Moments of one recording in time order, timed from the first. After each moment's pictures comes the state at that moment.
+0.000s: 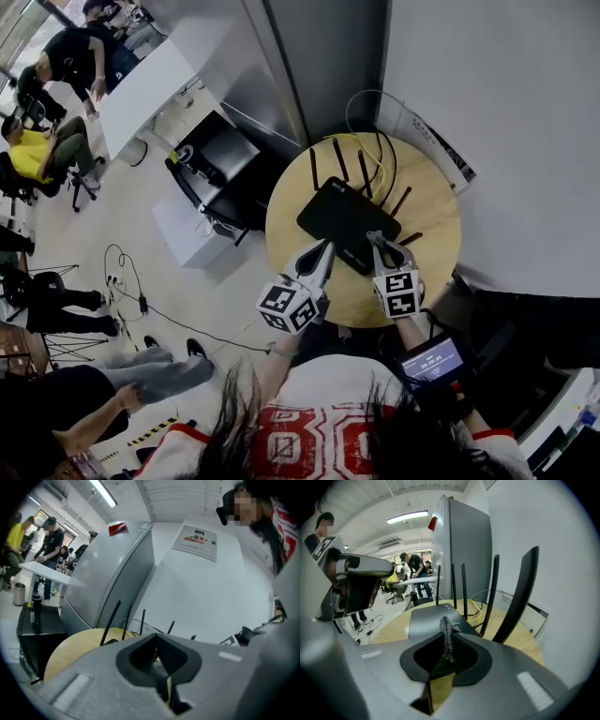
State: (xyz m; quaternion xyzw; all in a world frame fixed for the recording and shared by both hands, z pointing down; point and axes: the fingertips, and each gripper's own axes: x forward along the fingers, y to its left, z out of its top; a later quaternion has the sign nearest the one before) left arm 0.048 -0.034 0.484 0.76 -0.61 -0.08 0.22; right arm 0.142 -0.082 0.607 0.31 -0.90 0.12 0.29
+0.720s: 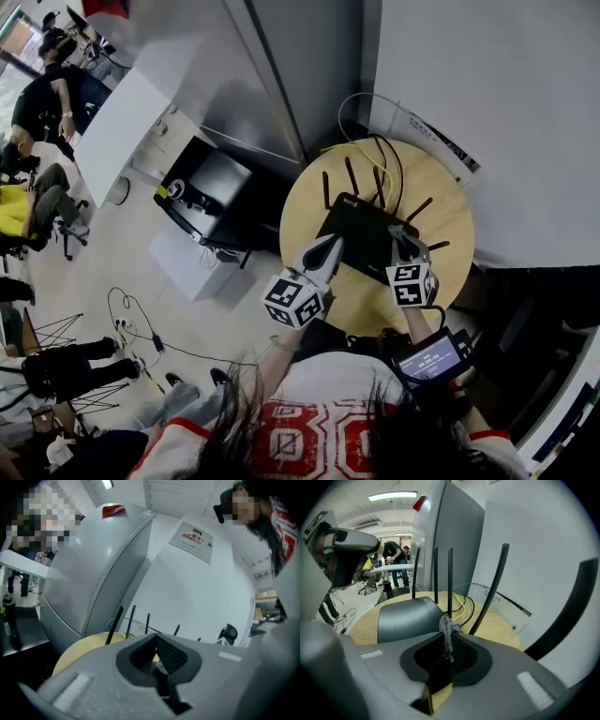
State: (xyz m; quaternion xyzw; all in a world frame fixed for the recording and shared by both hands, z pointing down) left arm -0.002 -0.081 0.482 0.83 -0.51 -0.06 0.24; right arm 0.134 -0.125 0.621 0.44 -0.81 0.11 0.37
